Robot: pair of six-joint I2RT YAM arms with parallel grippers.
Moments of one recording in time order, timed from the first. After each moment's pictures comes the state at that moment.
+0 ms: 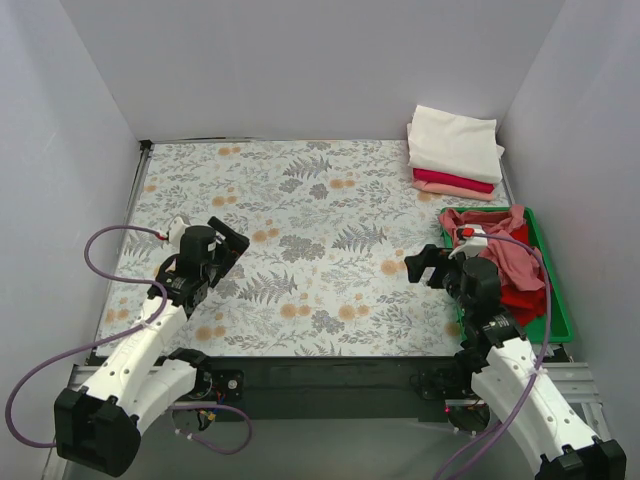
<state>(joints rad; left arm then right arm) -0.29 0.89 0.63 -0.39 -0.23 -1.03 0.31 0.53 0.31 -0.09 0.00 0.36</state>
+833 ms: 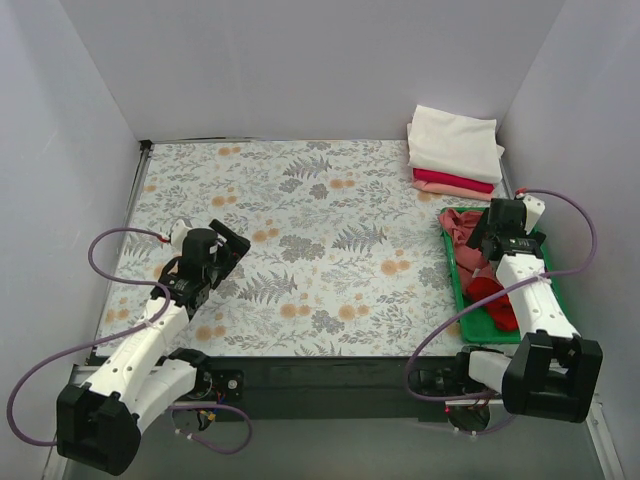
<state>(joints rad) -0.29 0.88 0.58 -0.34 -0.23 -1.04 -0.09 1.12 0.79 -0.47 0.41 0.35</state>
